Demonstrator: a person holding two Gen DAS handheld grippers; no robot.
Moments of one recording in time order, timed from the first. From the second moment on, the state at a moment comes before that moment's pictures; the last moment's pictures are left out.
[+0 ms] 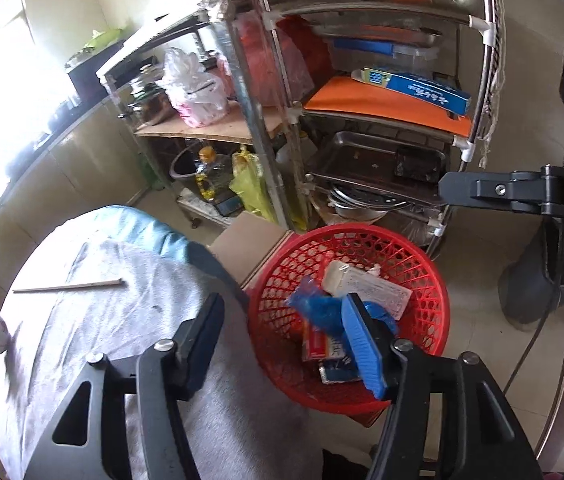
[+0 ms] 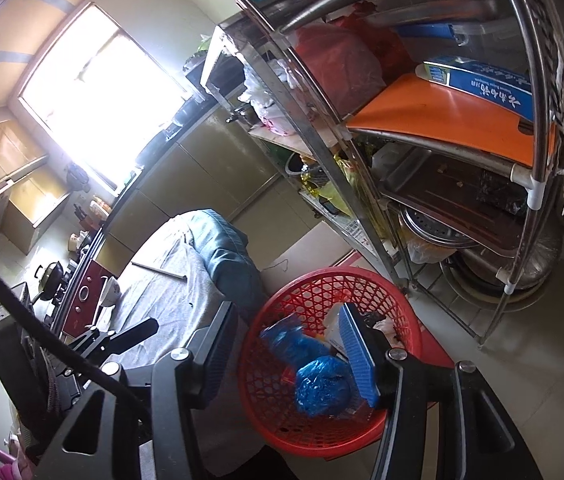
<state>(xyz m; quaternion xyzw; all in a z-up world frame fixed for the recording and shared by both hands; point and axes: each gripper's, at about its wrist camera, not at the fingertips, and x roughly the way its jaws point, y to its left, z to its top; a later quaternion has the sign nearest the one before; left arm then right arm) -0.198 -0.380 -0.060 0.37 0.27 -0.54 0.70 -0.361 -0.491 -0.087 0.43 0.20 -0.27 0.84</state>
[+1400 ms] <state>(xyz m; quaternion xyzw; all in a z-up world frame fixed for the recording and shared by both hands) -0.153 -0.155 0.026 0.26 0.24 -0.35 0.87 -0.345 -0.328 0.007 0.31 0.17 -0.19 0.91</state>
